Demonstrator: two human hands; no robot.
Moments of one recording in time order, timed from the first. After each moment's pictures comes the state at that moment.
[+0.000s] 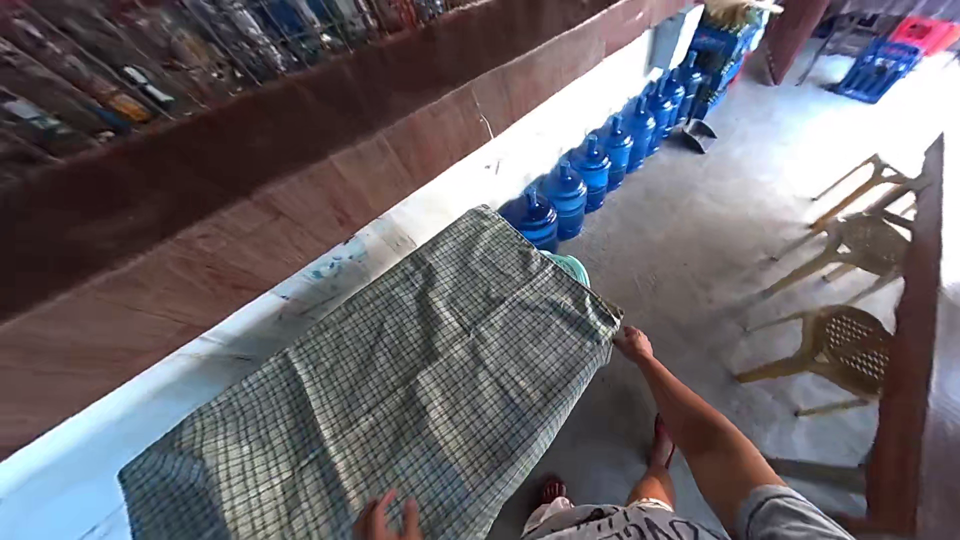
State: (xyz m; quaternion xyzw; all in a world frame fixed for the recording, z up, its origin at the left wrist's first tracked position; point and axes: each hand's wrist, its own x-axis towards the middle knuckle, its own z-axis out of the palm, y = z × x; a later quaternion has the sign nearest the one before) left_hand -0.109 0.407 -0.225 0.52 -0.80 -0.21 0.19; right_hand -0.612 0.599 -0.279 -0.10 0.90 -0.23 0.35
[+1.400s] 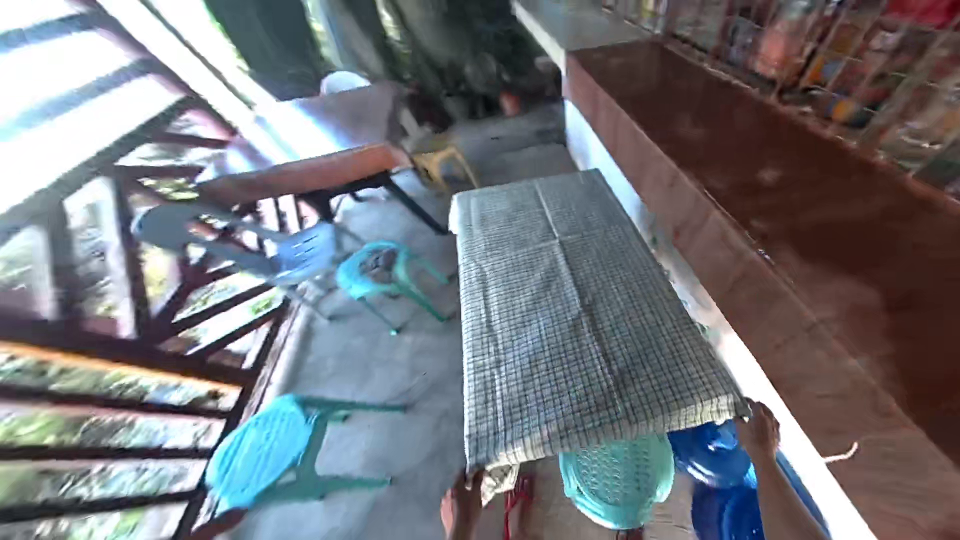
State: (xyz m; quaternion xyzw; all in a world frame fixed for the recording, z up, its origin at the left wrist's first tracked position) left_hand -0.810 0.535 -0.294 0.93 0.14 -0.19 0.27; right_hand -0.926 -0.027 -0.306 -0.83 0.49 0.02 0.25
